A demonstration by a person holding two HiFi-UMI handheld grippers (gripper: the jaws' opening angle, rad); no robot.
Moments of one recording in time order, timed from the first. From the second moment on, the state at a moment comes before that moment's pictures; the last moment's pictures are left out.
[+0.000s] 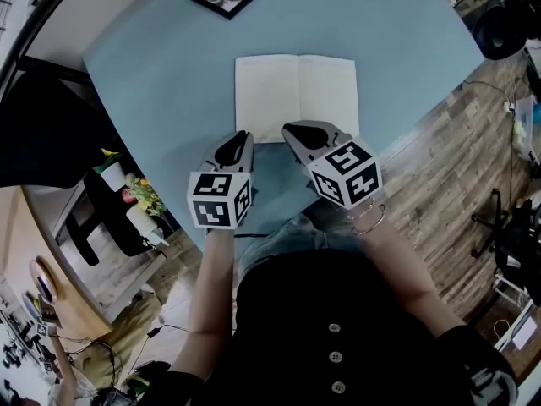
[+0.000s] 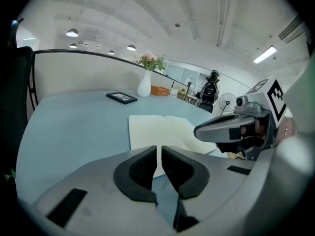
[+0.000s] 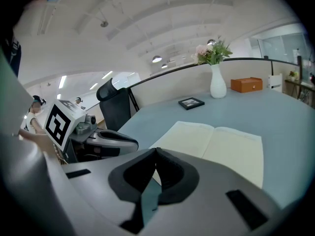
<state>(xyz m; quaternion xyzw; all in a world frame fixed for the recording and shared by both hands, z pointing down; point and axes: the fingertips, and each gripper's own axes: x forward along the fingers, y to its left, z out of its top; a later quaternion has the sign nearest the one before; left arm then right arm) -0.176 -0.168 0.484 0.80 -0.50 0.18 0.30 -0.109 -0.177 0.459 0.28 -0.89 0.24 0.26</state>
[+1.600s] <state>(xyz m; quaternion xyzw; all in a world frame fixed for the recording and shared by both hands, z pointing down) -0.090 -0.196 0.309 0.90 -0.40 0.08 0.12 0.004 -0.196 0.318 0.38 -0.90 0.14 0.13</state>
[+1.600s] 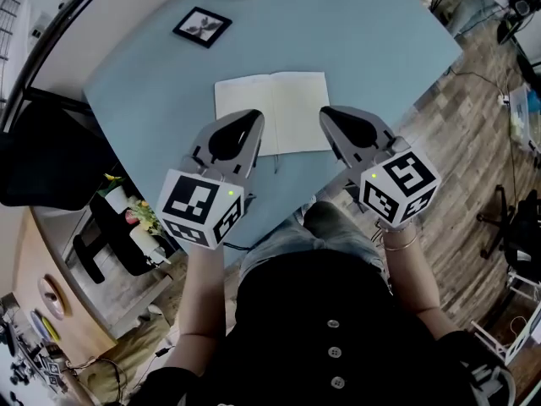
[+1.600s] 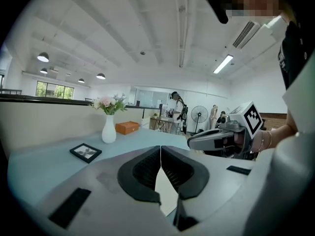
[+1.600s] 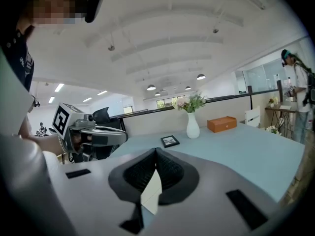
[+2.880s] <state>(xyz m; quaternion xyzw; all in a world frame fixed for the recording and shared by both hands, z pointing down) -0.087 -0.182 0.324 0.87 -0.47 0.13 0.12 -0.027 -0.183 0.306 0.29 -0.94 0.12 0.11</state>
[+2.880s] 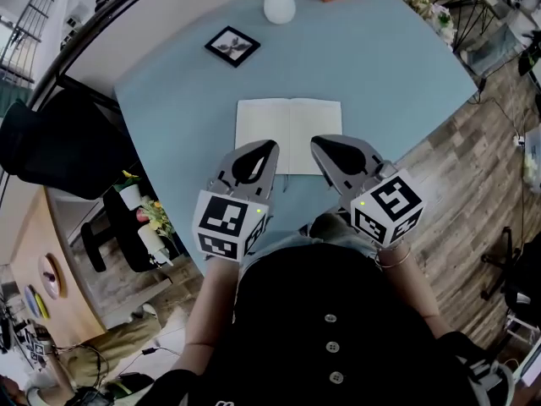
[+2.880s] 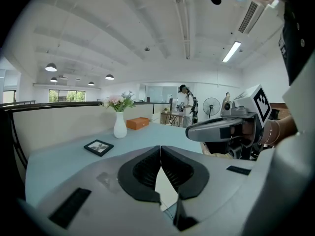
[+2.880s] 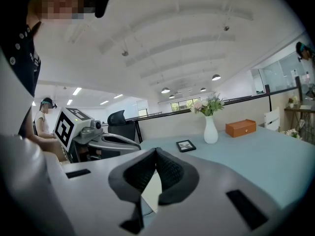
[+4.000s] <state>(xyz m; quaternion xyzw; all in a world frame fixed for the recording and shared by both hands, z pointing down) -0.059 -0.158 0.349 0.89 -0.41 0.16 0.14 -0.024 -0.168 0.332 0.29 -0.94 0.14 0.14</state>
